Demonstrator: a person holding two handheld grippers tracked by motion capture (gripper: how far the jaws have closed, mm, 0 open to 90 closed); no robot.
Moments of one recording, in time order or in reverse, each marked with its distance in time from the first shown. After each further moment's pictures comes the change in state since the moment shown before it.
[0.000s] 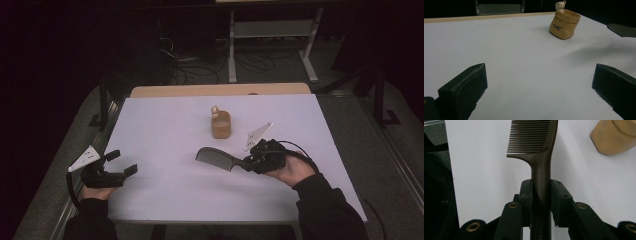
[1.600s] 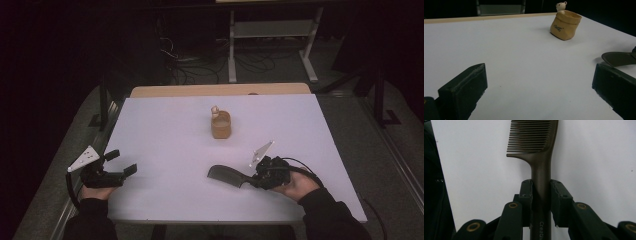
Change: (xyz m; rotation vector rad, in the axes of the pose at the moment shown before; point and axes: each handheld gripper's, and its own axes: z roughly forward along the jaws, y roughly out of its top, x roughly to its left) left arm 0.001 0.000 -0.001 -0.002 0.008 -0.003; right arm 0.009 -0.047 0.034 0.124 0.033 0.058
